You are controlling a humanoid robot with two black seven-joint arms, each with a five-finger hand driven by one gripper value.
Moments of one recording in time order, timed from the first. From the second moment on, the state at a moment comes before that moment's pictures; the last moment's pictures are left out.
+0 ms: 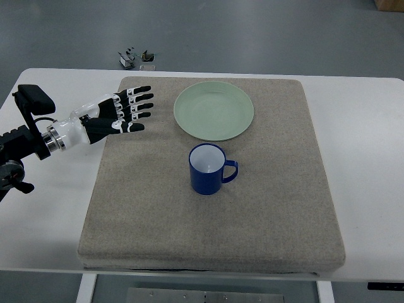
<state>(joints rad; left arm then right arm) -0.50 0.54 -0.92 -1.08 0.68 -0.61 -0.20 0.04 0.00 0.00 0.13 -0.01 -0.05 0.00</state>
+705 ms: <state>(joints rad) -0.47 0.37 -0.88 -1.10 0.94 -0.61 -0.28 0.04 0.00 0.00 0.13 -0.01 -0.05 0.00</state>
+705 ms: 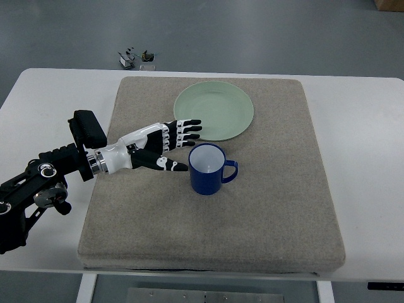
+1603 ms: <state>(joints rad) -0.48 0.31 -0.83 -1.07 0.97 -0.61 -0.27 0.04 0.00 0.00 0.13 -0.01 -0.05 0.00</state>
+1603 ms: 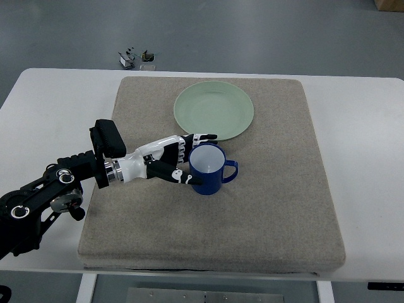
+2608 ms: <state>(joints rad) -0.50 0.28 -0.83 -1.05 1.02 -0.61 -0.26 0.04 0.00 0.00 0.13 -0.01 -0.05 0.00</state>
